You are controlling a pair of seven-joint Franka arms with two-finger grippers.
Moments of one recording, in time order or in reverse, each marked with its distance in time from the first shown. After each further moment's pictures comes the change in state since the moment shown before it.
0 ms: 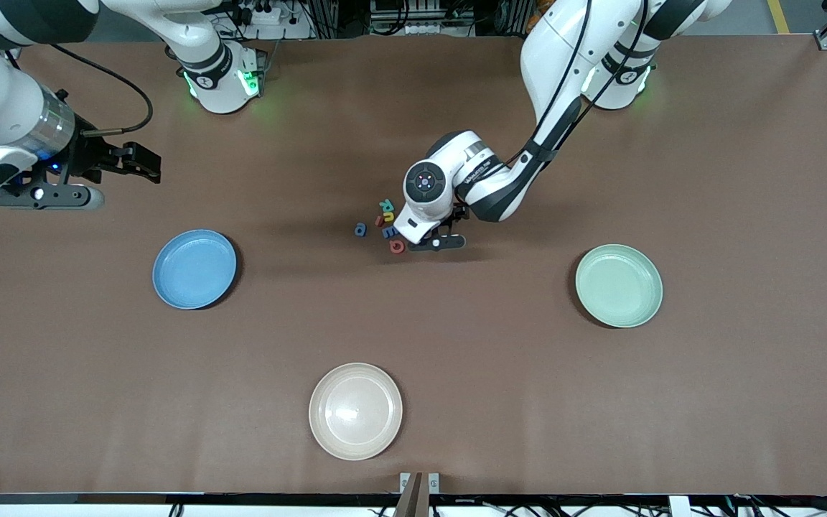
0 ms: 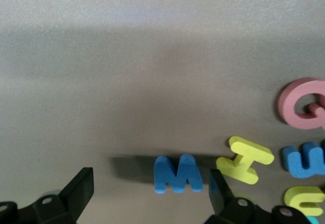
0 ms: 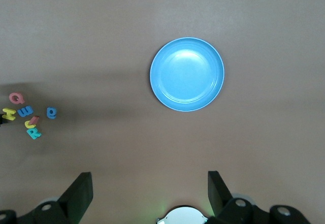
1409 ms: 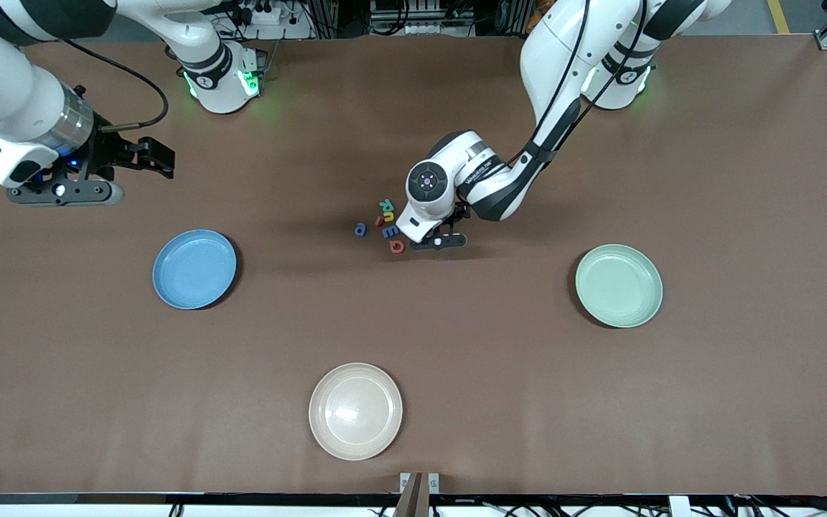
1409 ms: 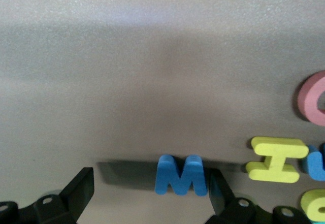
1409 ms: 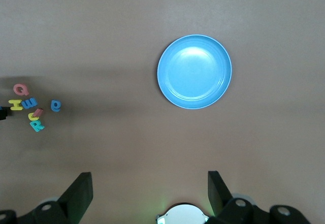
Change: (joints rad) left arm 0.000 0.001 0.000 -0.031 0.000 0.019 -0.001; right arm 0.035 0.000 0.003 0.000 0.001 -0.009 0.000
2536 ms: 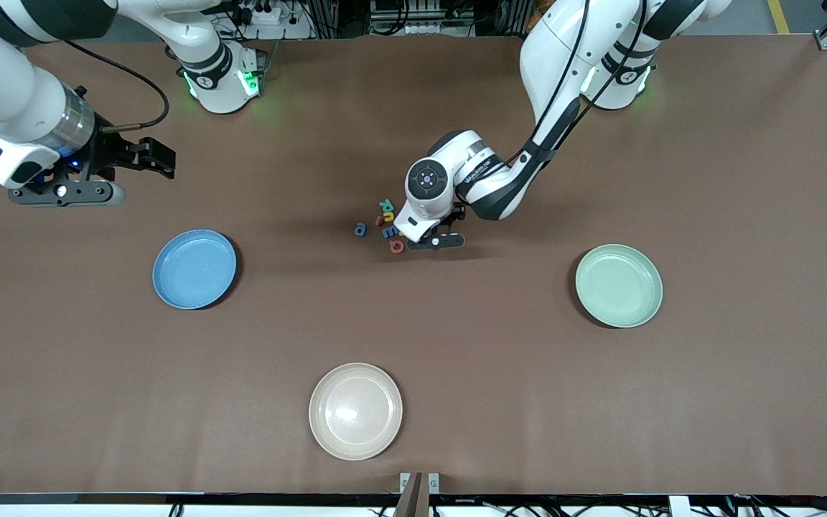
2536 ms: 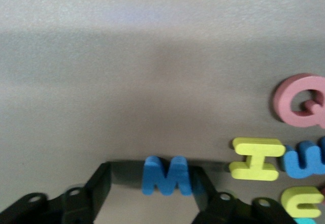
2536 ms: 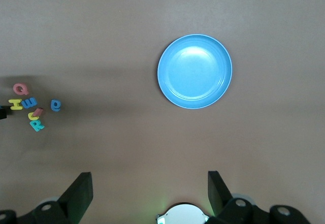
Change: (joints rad) left arm -0.001 -0.001 -0.005 0.002 0.000 0.034 -0.001; right arm 0.001 0.002 0.000 0.000 0.000 -0.001 0.000
